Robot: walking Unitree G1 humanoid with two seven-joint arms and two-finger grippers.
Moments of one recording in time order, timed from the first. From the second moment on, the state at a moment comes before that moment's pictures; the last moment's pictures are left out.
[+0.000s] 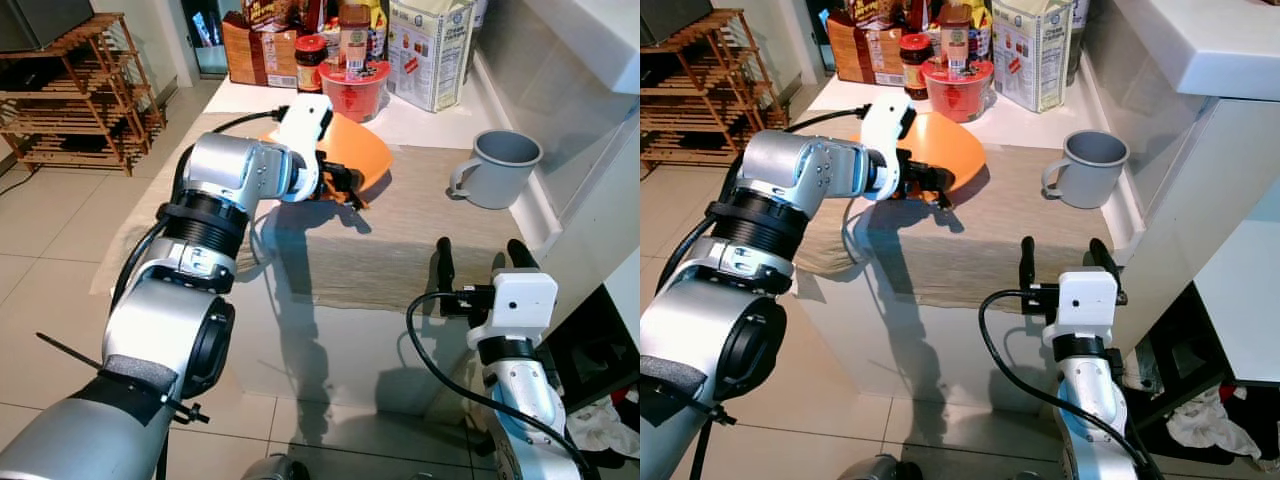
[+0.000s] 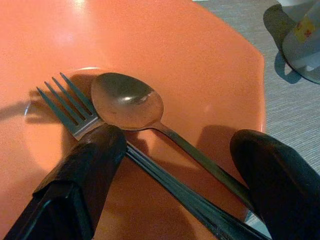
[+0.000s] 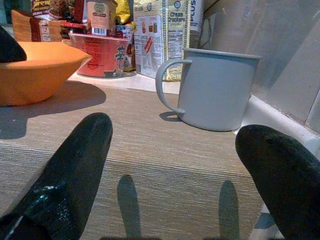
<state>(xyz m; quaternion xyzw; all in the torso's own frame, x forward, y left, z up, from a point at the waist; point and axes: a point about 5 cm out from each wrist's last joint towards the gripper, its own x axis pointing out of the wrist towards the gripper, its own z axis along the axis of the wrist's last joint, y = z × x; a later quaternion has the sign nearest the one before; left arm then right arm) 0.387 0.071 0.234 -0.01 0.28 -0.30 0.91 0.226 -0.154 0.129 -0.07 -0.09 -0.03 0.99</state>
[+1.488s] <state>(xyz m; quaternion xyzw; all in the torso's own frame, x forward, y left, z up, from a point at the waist) 0.397 0.079 0.232 -0.04 0.24 -0.28 0.93 0.224 -0.155 0.127 -0.07 -0.08 -0.03 0.99</state>
